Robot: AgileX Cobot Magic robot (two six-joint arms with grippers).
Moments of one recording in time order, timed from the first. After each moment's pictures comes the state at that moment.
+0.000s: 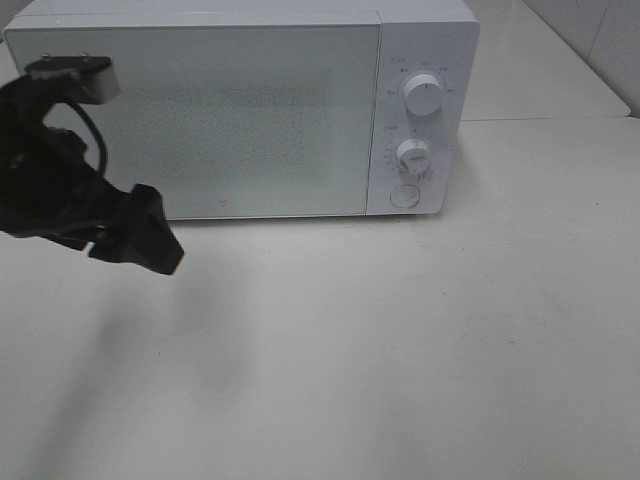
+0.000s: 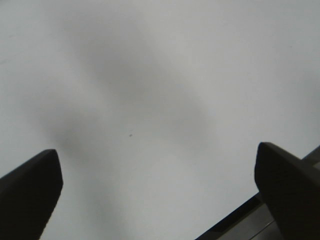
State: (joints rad) left arm -0.39 1.49 -0.94 -0.38 0.73 0.34; right arm 0.00 0.00 -0.51 -0.09 1.04 0.11
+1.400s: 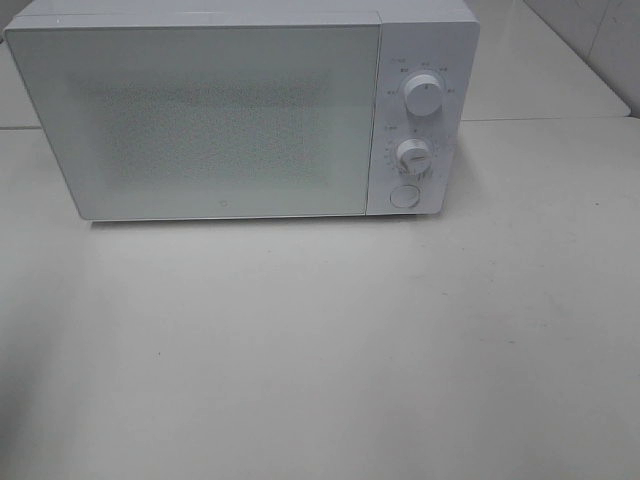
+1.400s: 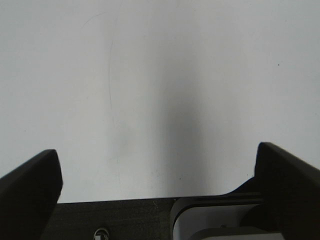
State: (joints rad) left arm 0.02 0.81 -0.66 -0.07 1.01 0.07; right arm 0.00 0.00 -0.51 -0.09 1.04 0.11
